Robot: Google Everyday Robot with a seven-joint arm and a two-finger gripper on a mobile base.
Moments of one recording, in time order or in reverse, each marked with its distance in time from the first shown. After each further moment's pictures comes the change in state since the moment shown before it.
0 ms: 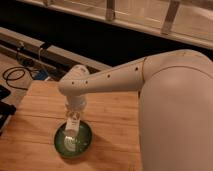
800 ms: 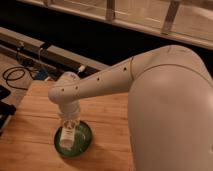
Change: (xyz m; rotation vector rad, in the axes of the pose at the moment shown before) arm 0.026 0.014 0.008 0.024 0.052 -0.043
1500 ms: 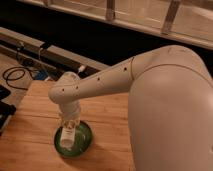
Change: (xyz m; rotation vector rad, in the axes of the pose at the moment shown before) arm 0.000 0.000 0.001 0.000 0.001 0.001
